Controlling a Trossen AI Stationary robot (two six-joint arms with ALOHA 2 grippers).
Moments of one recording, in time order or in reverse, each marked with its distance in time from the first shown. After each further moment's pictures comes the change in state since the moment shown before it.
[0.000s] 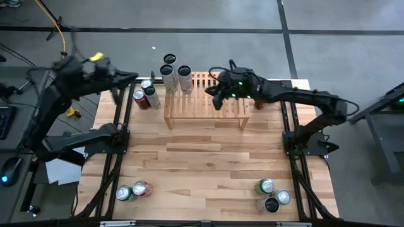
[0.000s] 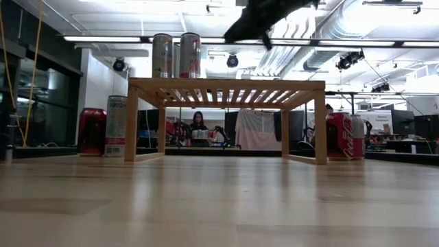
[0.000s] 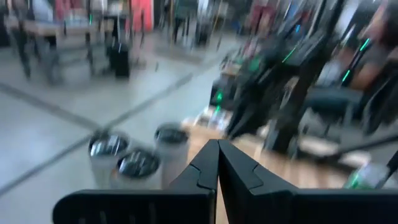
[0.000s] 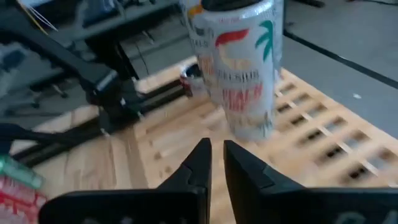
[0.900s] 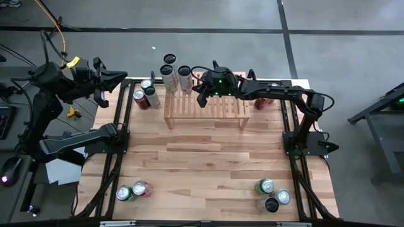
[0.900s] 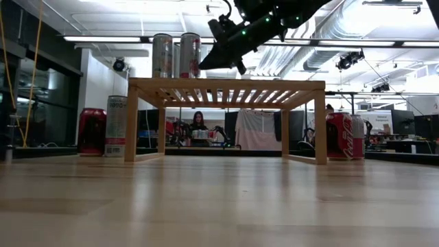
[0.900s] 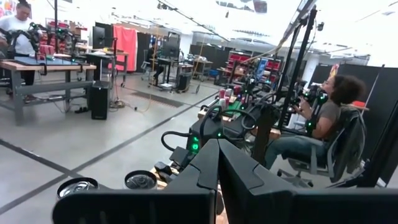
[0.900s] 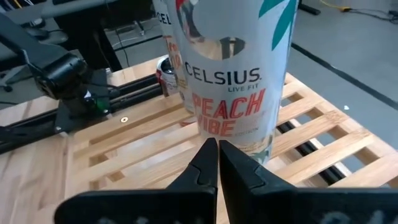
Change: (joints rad) left arm -0.054 -0.071 -0.001 0.132 0.001 -0.131; right arm -0.040 0.275 0.107 0.153 -0.010 -0.112
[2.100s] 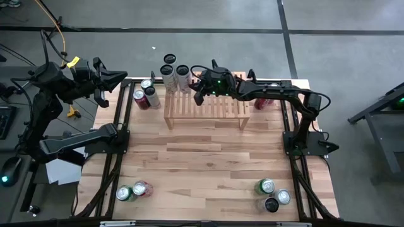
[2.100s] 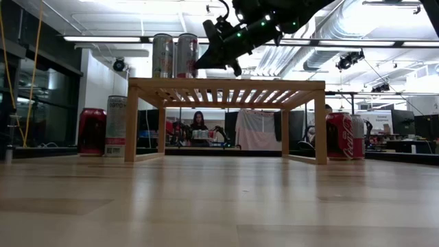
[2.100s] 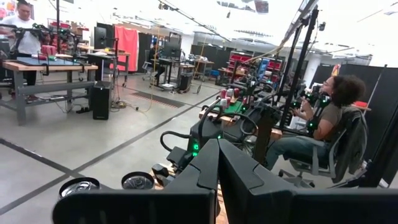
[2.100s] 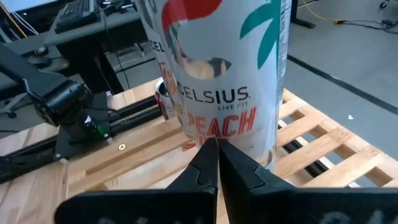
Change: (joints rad) left arm 0.000 0.000 0.000 0.000 -0.005 0.002; right arm -0.002 0.041 0.001 0.118 0.017 0.054
